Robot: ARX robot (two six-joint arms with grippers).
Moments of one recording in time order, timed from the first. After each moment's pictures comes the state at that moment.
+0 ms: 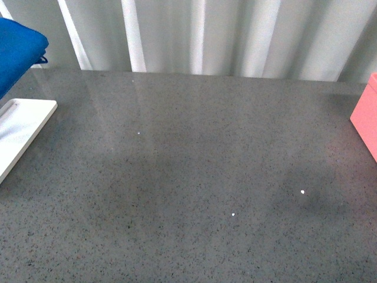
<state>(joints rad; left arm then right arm) 0.02 0.99 0.53 0.13 0.15 0.17 0.00 0.00 0.02 0.00 0.00 -0.01</state>
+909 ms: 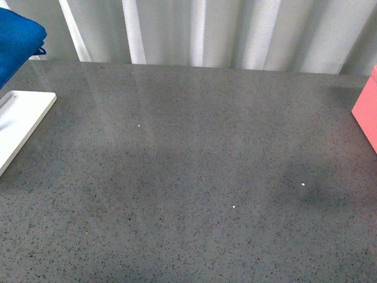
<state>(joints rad) 0.21 1.75 1.22 -0.15 0.05 0.35 0.00 0.00 0.02 0.00 0.00 -0.01</state>
